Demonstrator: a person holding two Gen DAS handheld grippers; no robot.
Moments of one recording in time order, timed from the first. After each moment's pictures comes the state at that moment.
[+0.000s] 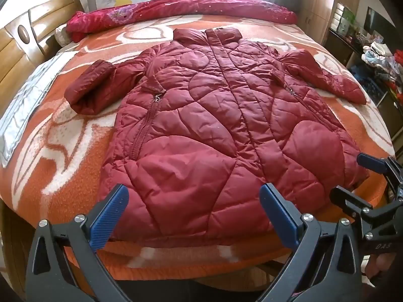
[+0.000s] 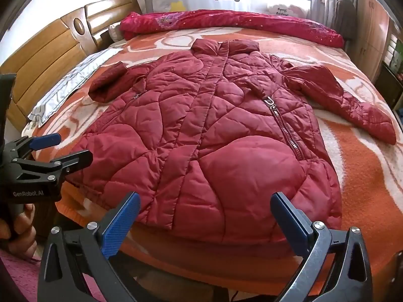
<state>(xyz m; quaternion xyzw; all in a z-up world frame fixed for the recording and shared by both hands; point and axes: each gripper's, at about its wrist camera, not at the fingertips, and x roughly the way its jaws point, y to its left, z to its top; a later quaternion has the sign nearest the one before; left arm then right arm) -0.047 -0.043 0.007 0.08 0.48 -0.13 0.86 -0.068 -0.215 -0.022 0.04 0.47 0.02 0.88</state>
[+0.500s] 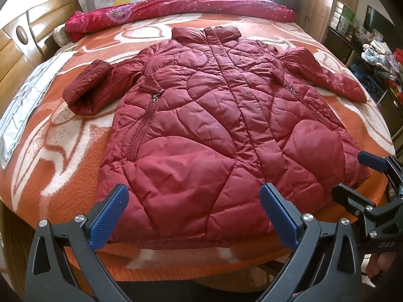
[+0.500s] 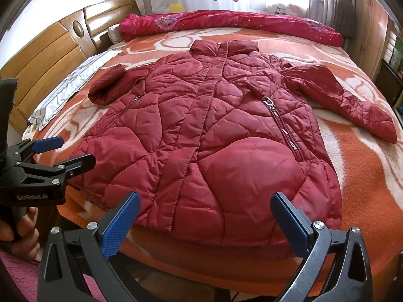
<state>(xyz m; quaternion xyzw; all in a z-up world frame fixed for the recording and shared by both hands) -0.047 -0.046 0.005 0.08 0.48 -0.13 0.86 -0.066 -0.215 -0.021 0.03 0.47 0.02 0.88</state>
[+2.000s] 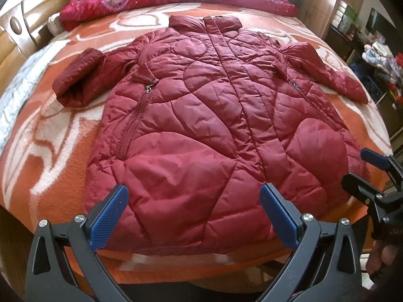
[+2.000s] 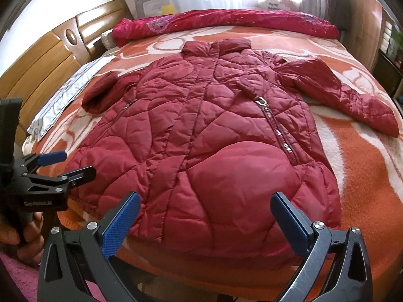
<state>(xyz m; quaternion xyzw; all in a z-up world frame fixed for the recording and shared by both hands) -0.023 -0.051 -0.015 0.07 0.52 -0.14 0.84 -0.050 -0.239 -0.021 0.06 0.46 0.01 0.89</state>
